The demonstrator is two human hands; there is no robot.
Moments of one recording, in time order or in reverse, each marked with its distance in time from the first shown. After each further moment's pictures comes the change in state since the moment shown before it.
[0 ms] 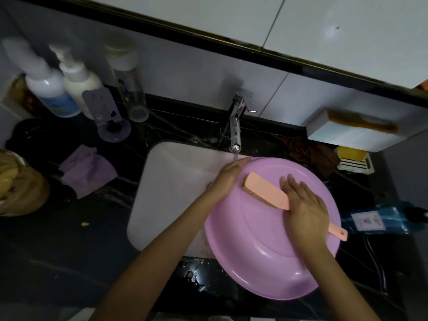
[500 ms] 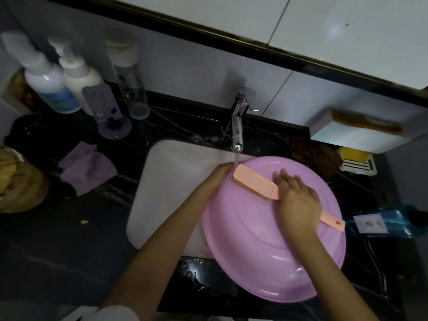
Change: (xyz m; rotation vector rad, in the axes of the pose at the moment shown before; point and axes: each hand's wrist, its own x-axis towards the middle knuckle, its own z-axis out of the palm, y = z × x) left_hand 0.013 -0.001 -0.013 -0.206 0.019 -0.214; right_hand 0.024 -0.021 0.000 -0.097 -0.001 -0.057
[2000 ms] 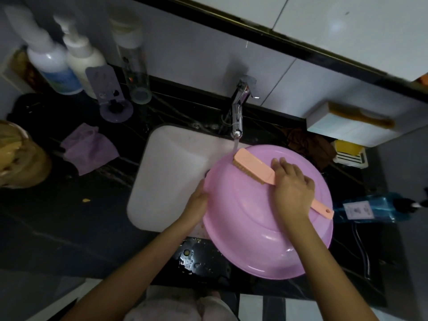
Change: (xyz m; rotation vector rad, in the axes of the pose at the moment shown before) left_hand -0.101 -0.056 -0.008 0.103 0.280 -0.080; right_hand -0.001 -0.006 -0.016 -0.008 -0.270 0.117
